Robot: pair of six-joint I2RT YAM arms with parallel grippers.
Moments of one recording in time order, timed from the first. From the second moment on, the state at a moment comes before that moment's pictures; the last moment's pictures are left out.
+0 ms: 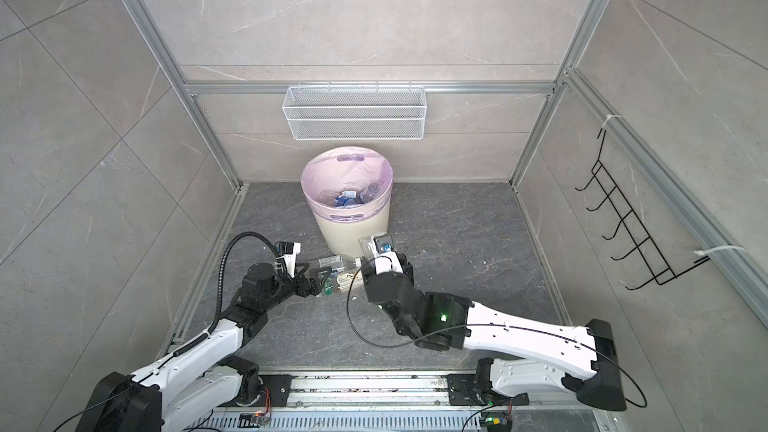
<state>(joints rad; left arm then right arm) -0.36 0.99 0.31 0.27 0.33 -0.34 1.23 1.21 1.14 -0.36 0.81 0.36</state>
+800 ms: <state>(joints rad) -0.36 0.97 0.32 0.26 0.30 -0.34 0.80 1.86 2.16 -0.70 0.44 0.22</state>
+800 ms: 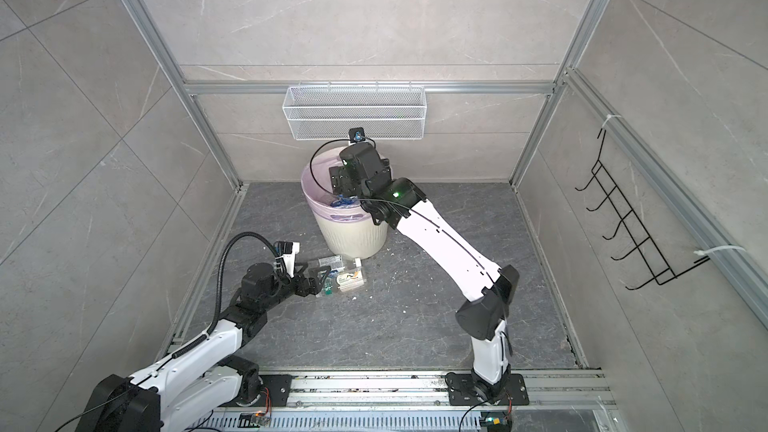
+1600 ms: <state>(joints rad) -0.37 0.95 0.33 0.17 0.22 -0.30 0.79 1.26 1.45 -0.53 0.43 0.19</state>
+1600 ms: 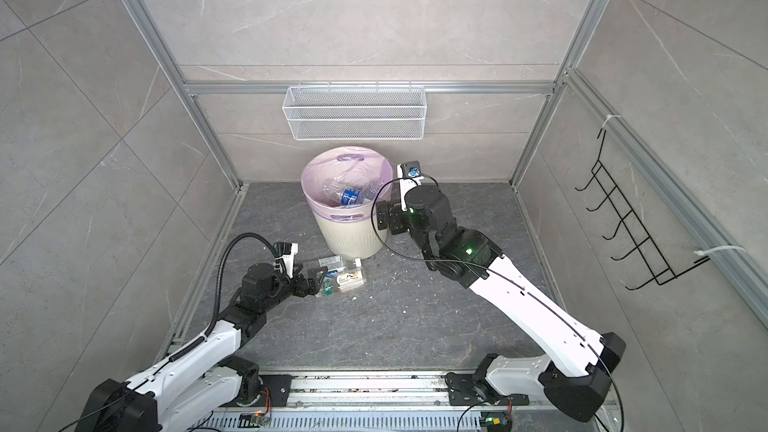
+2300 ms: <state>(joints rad) -0.46 0.93 0.35 0.11 0.14 -0.24 0.79 0.92 0.74 -0.28 0.46 0.22</state>
